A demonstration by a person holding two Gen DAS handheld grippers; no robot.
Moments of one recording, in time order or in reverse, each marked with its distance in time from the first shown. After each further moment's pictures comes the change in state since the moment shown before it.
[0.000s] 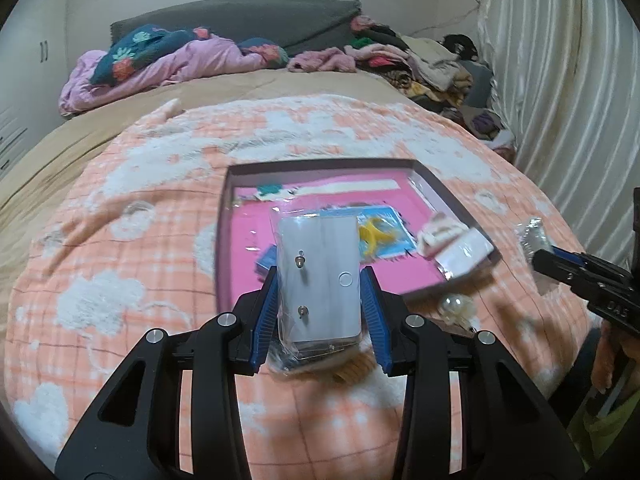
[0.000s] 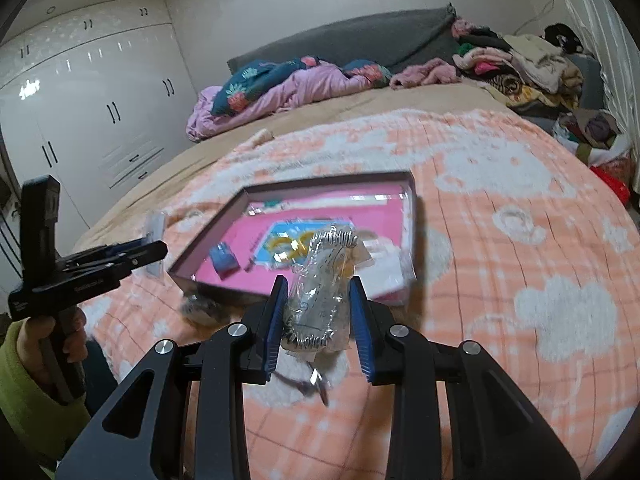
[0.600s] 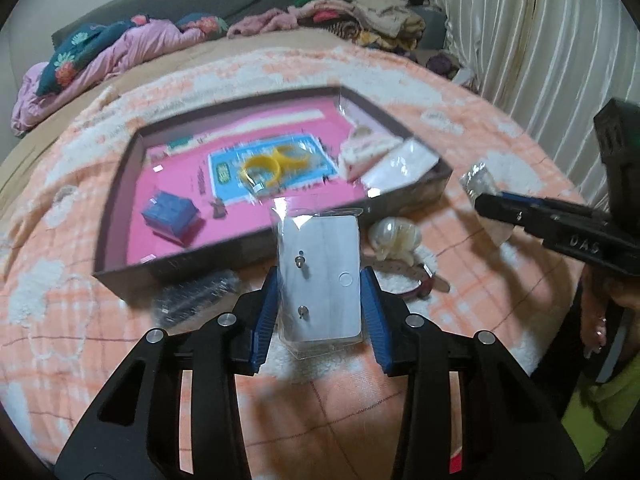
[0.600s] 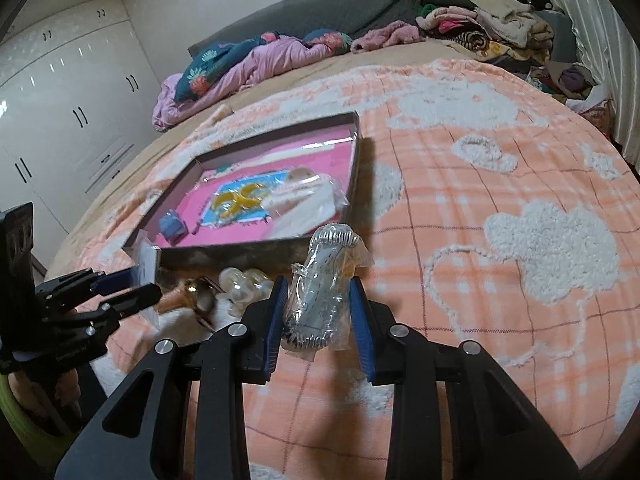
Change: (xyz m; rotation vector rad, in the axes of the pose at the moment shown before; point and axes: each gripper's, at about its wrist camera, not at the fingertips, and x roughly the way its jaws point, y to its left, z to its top) left arm 0.034 -0.070 -0.046 0.160 0.132 -0.100; right arm 0.014 -0.045 -0.043 0.118 0.095 -0.067
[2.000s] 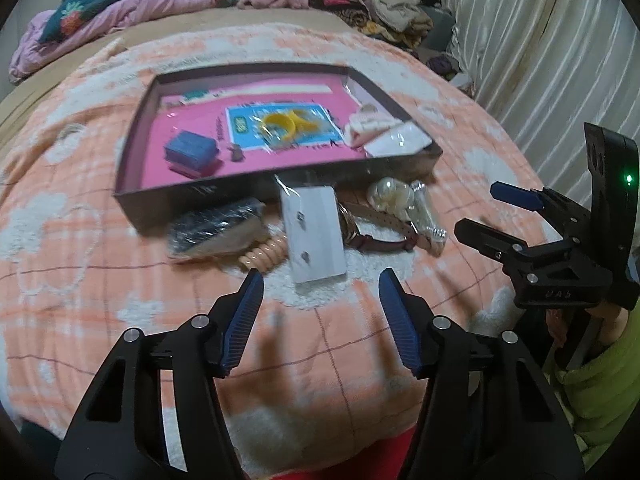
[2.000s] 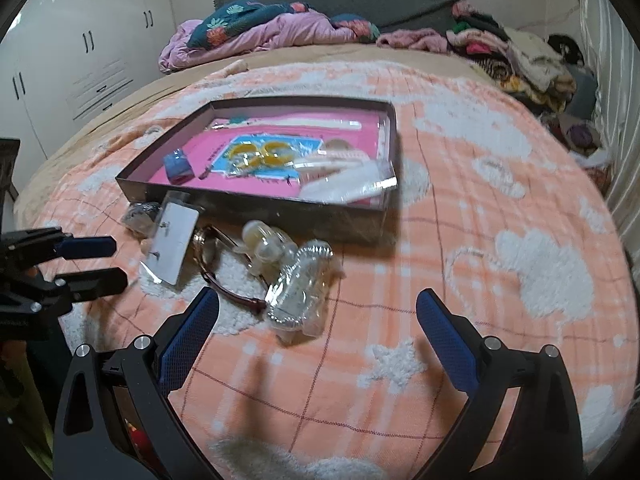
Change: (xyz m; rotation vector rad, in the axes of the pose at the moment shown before) left arm -0.016 0.022 -0.029 -0.121 0.092 -0.108; right arm 0.012 0.046 -0.017 -0.212 0.100 -0.127
